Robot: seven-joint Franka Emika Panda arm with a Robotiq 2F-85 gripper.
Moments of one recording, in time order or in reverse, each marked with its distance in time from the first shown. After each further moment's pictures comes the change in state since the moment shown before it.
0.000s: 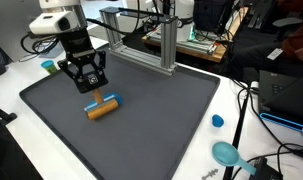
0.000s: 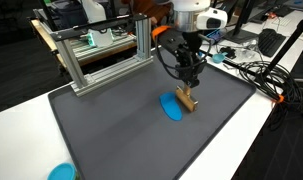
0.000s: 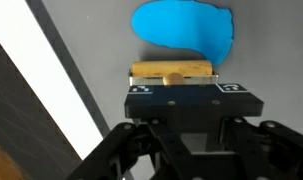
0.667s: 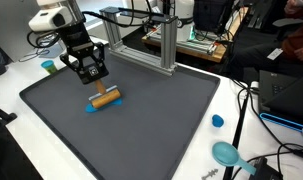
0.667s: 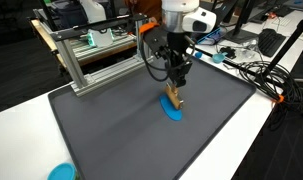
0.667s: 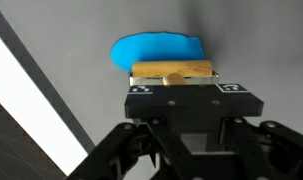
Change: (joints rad) arm -0.037 -0.027 -0.014 -0.007 0.011 -0.128 0.031
